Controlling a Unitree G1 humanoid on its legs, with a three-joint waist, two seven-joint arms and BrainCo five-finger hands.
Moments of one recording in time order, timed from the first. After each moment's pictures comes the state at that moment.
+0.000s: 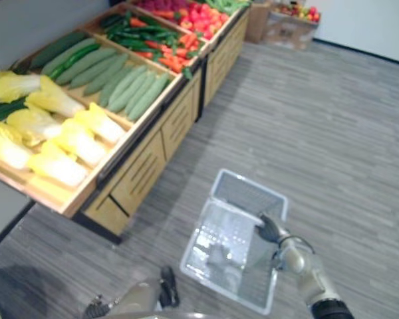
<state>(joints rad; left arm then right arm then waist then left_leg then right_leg) 0.18 0.11 0.18 1.08 0.17 -0.12 0.14 0.04 -0.47 0.10 0.41 -0.58 -0.24 0.04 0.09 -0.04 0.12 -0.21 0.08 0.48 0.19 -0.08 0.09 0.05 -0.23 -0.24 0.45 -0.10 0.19</state>
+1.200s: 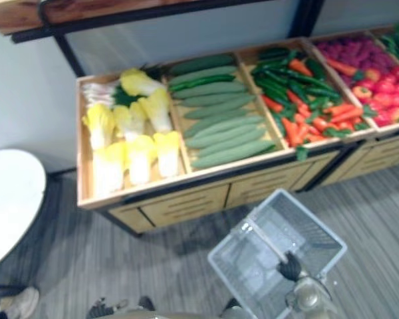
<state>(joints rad) 0.15 0.08 0.19 1.09 0.10 -0.10 0.16 0.15 -0.38 -0.08 0.70 -0.53 -0.16 0.00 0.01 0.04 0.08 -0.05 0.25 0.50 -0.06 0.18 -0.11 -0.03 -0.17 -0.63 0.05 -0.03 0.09</state>
